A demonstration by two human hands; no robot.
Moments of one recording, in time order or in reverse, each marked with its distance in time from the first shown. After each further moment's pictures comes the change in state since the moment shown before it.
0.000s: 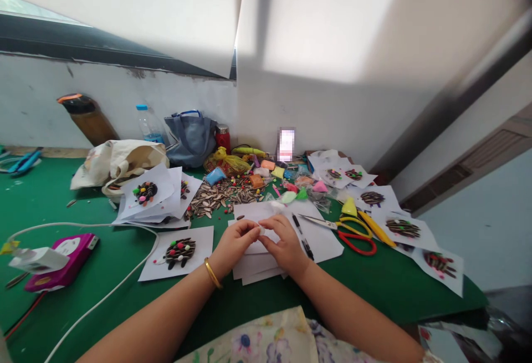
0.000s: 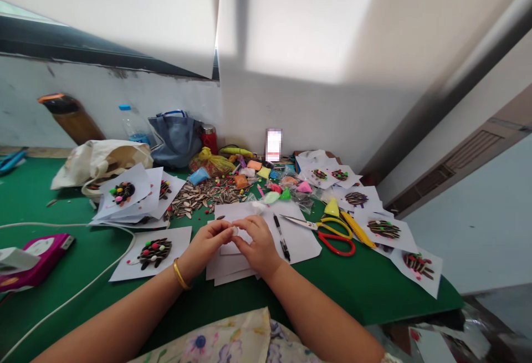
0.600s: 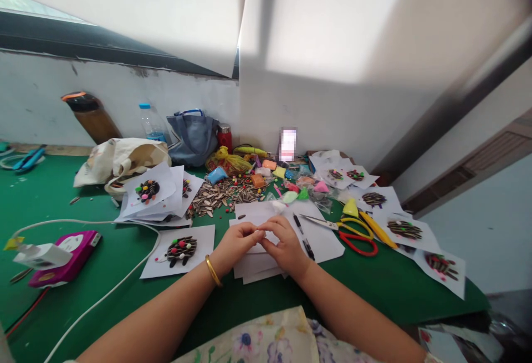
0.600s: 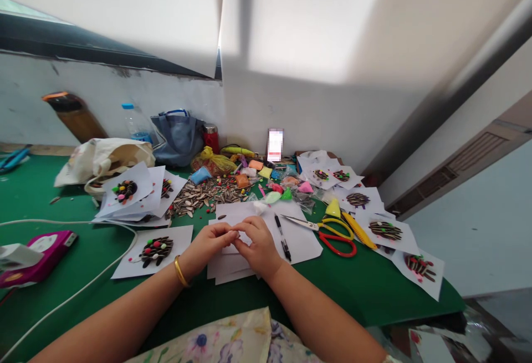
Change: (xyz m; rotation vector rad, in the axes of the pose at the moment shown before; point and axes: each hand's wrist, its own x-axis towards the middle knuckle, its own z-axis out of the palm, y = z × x) left_hand -0.001 0.001 -0.003 0.002 -0.080 -0.069; right_hand -0.001 -0.001 0.001 0.025 -0.039 -0.030
